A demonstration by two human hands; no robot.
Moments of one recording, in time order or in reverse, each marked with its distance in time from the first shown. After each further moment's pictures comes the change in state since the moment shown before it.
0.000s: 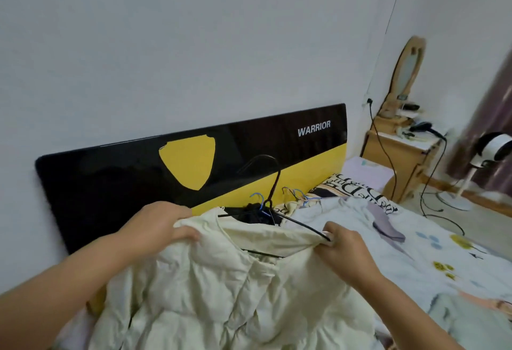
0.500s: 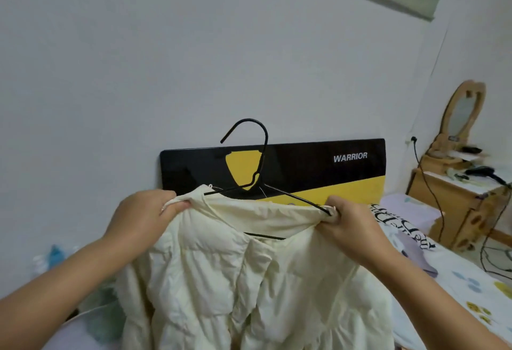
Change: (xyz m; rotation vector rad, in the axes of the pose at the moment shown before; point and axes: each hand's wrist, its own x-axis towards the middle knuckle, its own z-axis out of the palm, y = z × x) left_hand -0.253 0.108 -0.094 0.154 0.584 -0.238; right_hand -0.172 -0.096 -0.120 0.005 0.022 -0.460
